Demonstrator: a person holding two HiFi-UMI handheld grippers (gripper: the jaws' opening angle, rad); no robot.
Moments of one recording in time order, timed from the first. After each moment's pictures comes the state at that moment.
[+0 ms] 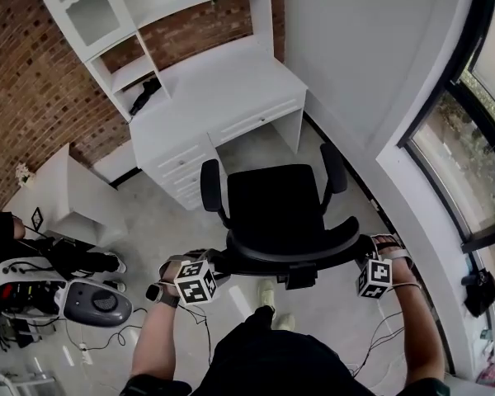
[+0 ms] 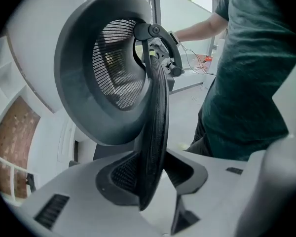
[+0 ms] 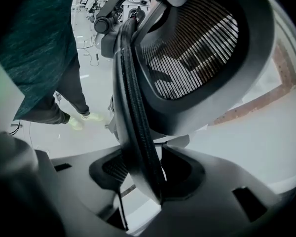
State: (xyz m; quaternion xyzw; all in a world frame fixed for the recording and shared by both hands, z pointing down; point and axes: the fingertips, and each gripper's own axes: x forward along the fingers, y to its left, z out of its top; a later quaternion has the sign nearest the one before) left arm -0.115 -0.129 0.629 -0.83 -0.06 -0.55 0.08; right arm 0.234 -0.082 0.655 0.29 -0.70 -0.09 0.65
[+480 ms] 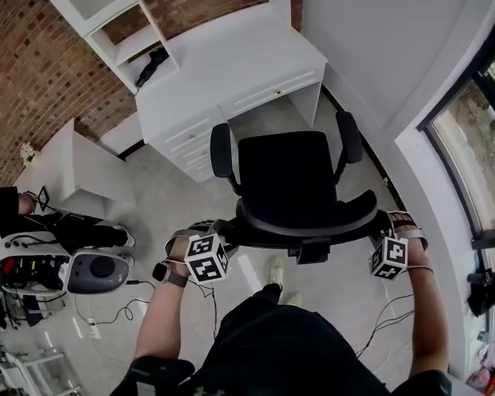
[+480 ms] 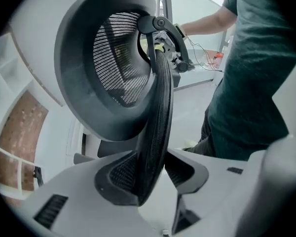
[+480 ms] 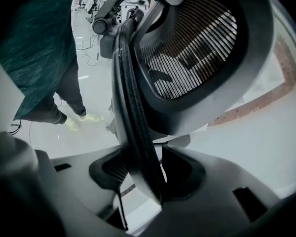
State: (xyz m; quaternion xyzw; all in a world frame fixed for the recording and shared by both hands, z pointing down) left arm -0.097 -0.168 0.638 -0.81 -0.01 -0.58 0.08; right arm 0.256 -0.120 0.662 0.29 -0.70 -0.10 0.64
